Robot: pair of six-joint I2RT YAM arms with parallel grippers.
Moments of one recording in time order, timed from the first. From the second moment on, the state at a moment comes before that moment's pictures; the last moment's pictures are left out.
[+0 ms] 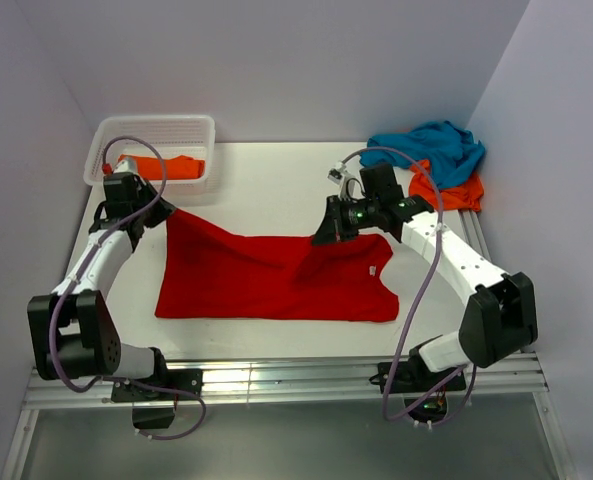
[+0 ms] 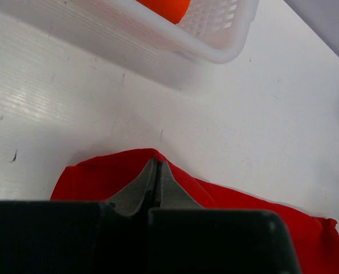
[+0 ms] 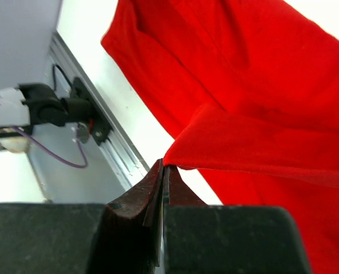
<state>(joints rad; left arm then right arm) 0.08 1.41 0.95 -0.15 0.16 -0.55 0.39 1.42 1.15 -0.54 -0.73 0.28</state>
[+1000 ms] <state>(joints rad) 0.10 1.41 0.91 -0.07 0.11 -0.54 0.02 1.61 1.32 -0.40 -0.82 0.67</state>
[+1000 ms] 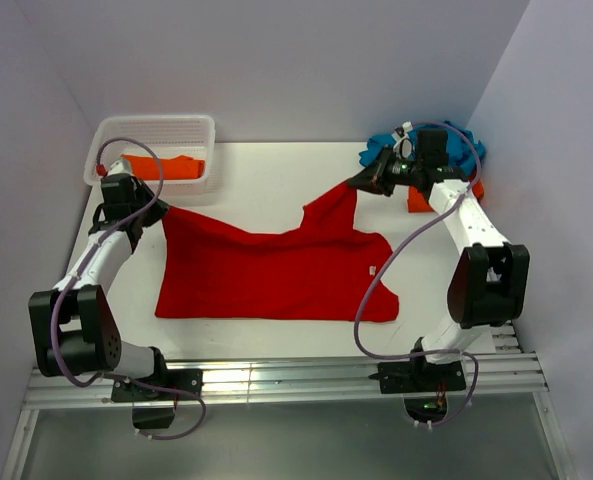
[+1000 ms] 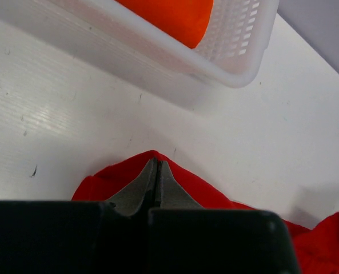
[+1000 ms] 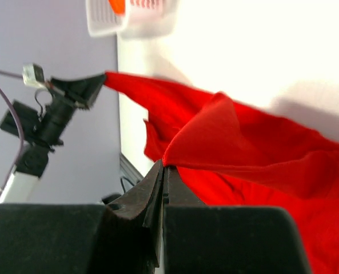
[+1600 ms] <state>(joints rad) 0.12 1.52 0.95 0.02 0.12 -0.57 -0.04 1.92 1.59 -0.34 -0.84 0.78</state>
